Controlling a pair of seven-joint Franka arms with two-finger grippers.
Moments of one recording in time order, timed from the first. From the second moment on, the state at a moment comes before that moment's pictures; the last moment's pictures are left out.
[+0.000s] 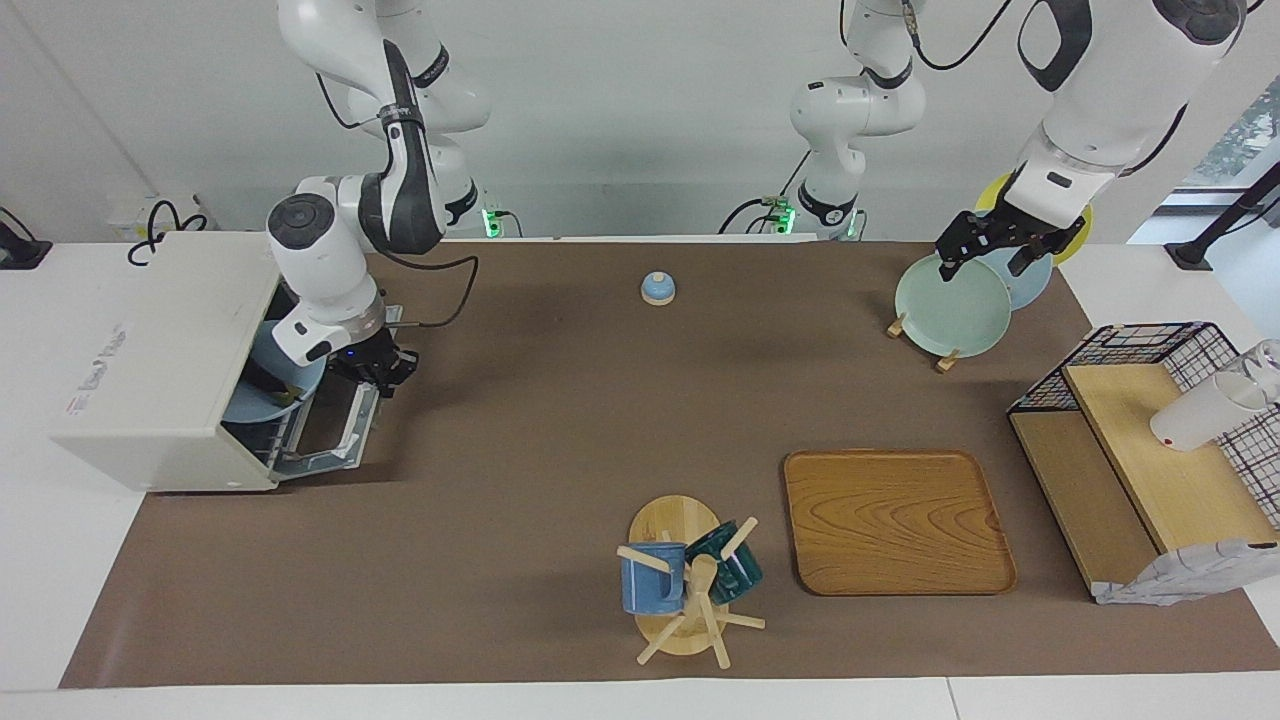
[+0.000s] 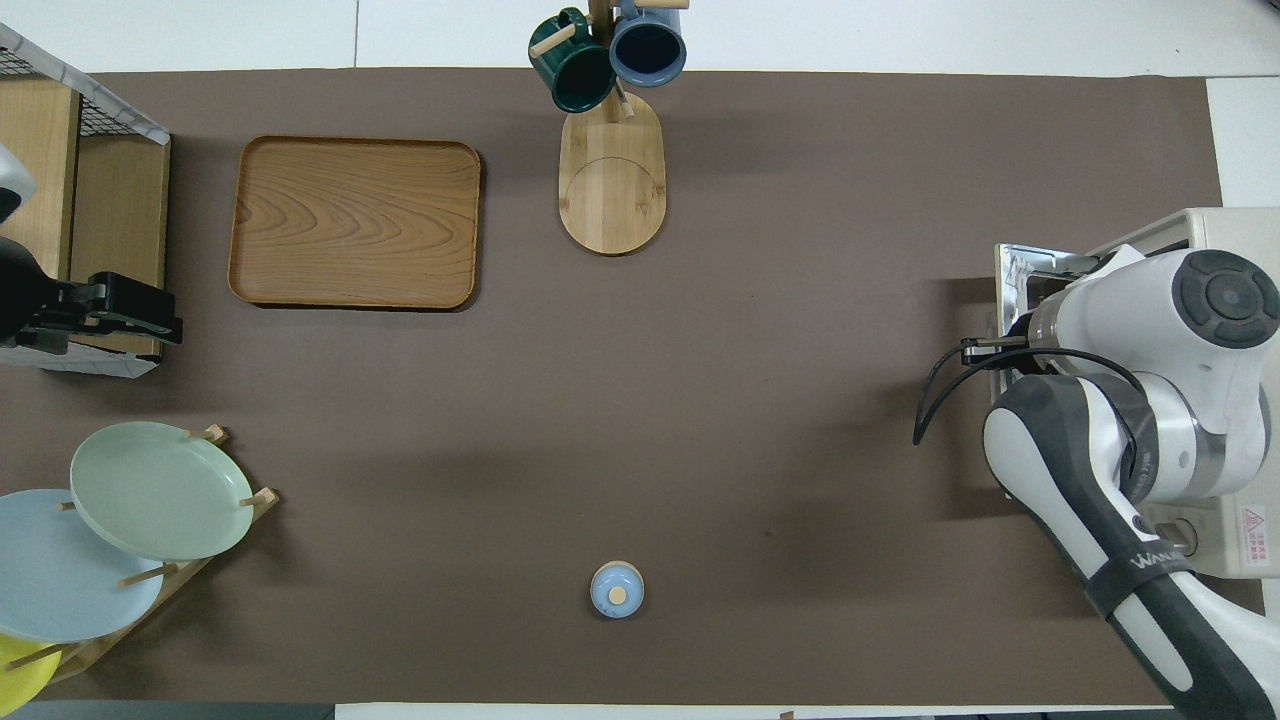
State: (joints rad) left arm 0.00 -0.03 -0.09 -1.63 -0.02 1.53 -0.08; right arm 0.08 0.08 -0.06 -2.20 -0.03 2.28 0.07
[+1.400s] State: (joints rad) left arm 0.00 -0.03 -0.09 -1.63 -0.02 1.53 -0.08; right arm 0.04 0.10 0.00 -2.04 -0.01 2.00 0.18
